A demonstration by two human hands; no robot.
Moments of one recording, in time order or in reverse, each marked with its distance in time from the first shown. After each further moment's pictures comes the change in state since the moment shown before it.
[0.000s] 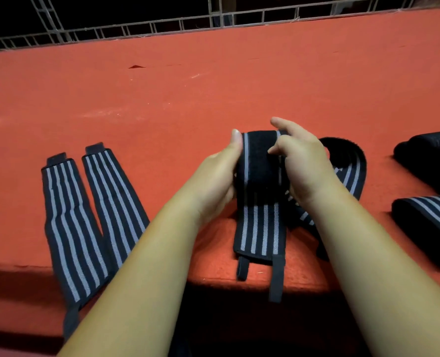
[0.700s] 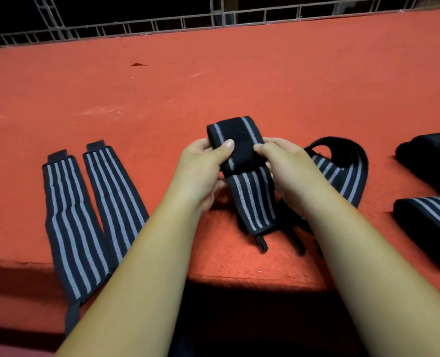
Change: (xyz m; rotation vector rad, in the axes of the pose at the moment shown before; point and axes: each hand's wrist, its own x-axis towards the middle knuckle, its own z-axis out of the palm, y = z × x) left_hand 0.006 0.002 -0.017 -0.089 0.289 0.091; right_hand -0.007 0.009 0.009 -0.108 -0.107 0.080
